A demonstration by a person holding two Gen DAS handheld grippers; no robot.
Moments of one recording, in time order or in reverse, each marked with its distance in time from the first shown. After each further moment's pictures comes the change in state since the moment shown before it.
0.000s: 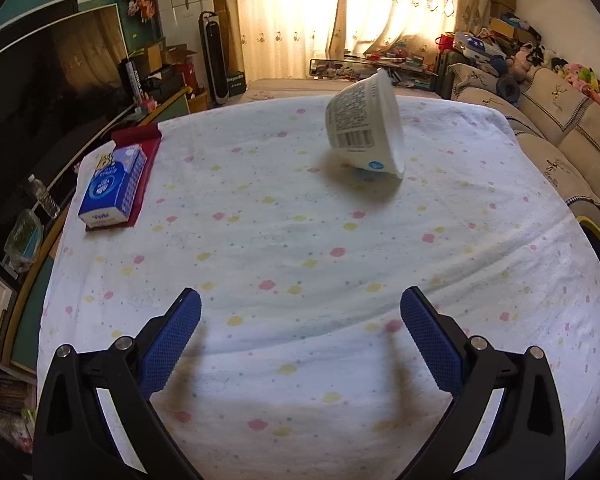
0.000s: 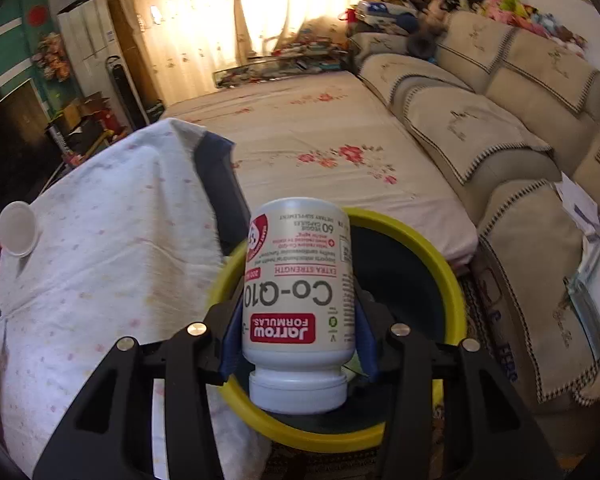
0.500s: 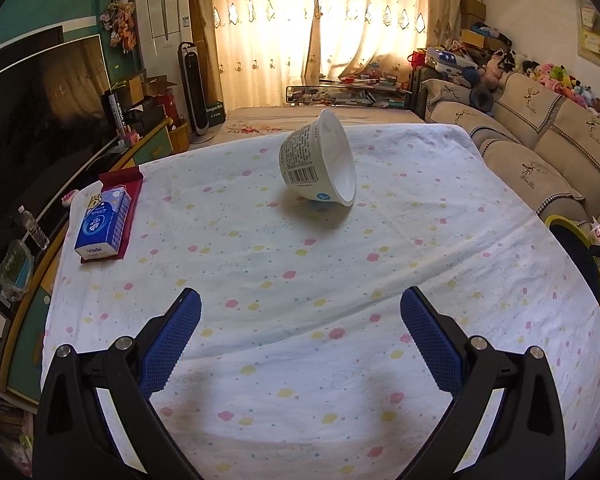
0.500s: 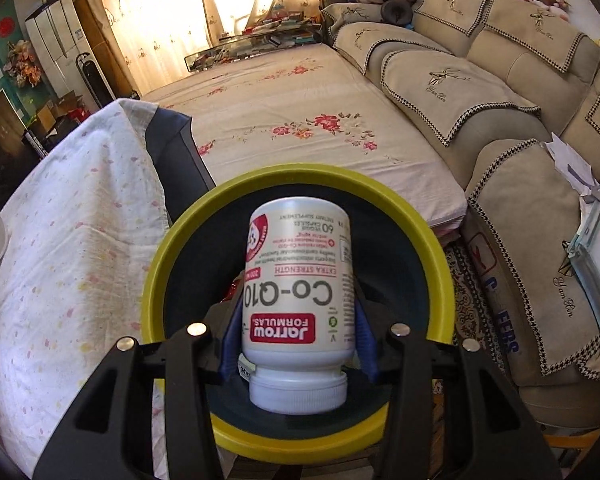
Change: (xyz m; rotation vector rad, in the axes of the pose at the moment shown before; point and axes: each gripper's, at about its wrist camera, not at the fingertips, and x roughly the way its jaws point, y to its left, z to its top) left arm -0.034 -0.023 0.001 0.052 -0.094 -0.053; right arm 0.044 -0.007 0.000 0.028 0.084 -0.027
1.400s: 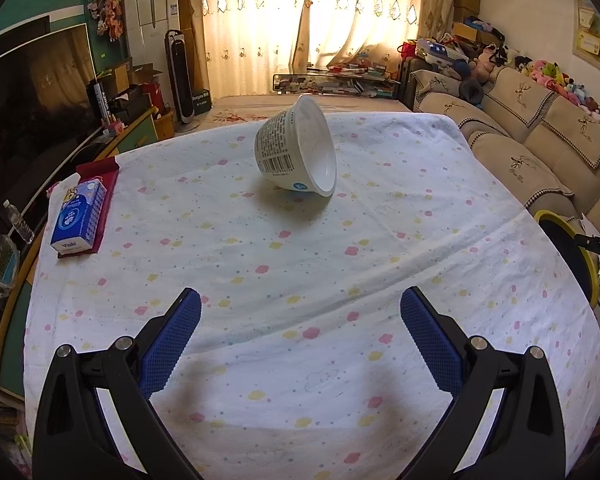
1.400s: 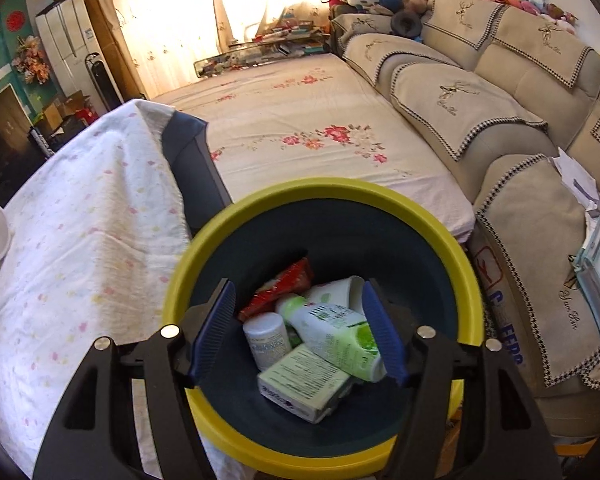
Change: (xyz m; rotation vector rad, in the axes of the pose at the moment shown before) left arm 0.016 -0.008 0.005 -0.005 0.058 -0.057; right arm -0.006 0.027 0.004 -0.036 -0.067 0.032
